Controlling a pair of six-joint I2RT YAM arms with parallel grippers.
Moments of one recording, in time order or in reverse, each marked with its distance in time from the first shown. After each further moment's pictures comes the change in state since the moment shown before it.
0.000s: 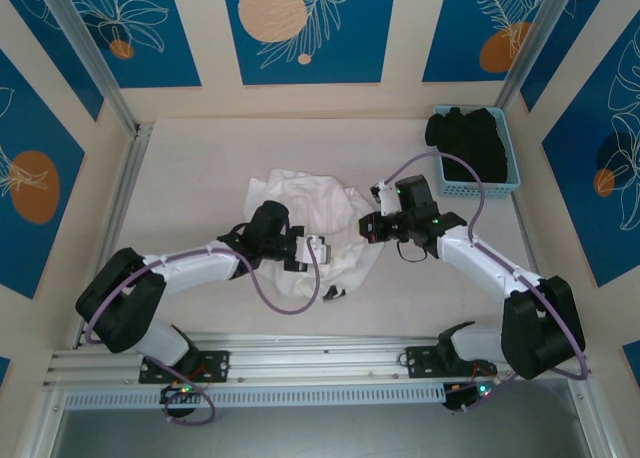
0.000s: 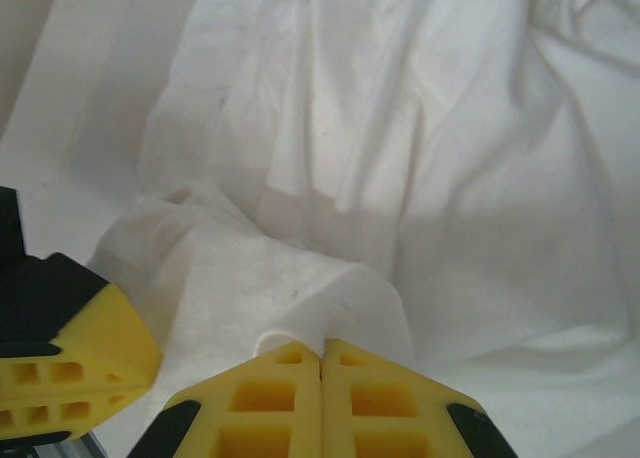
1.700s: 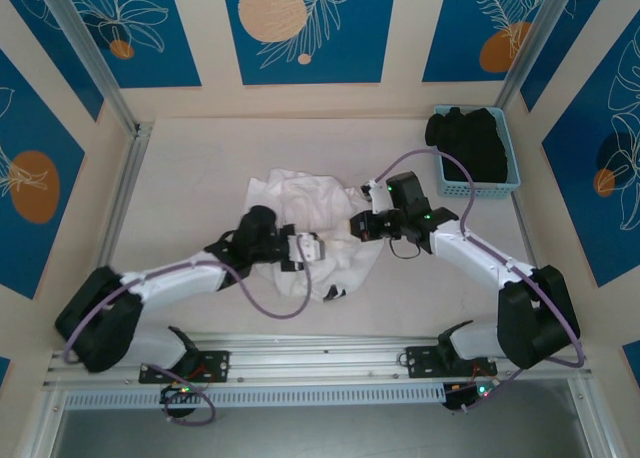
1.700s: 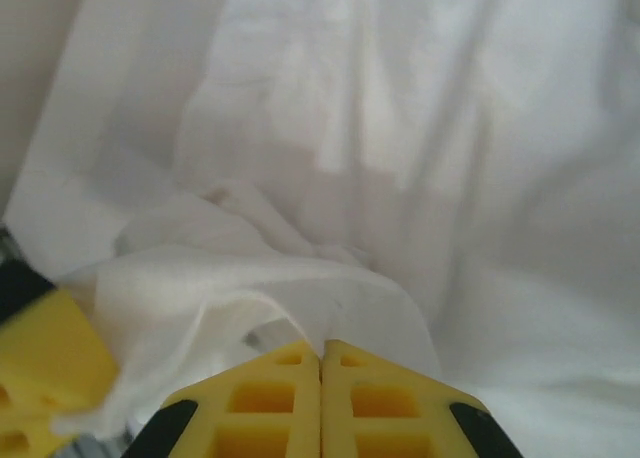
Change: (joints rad) left arm 0.018 -0.189 -0.124 0.136 -0.083 -0.180; right arm 0.066 0.057 0.060 0.019 -0.056 0.030
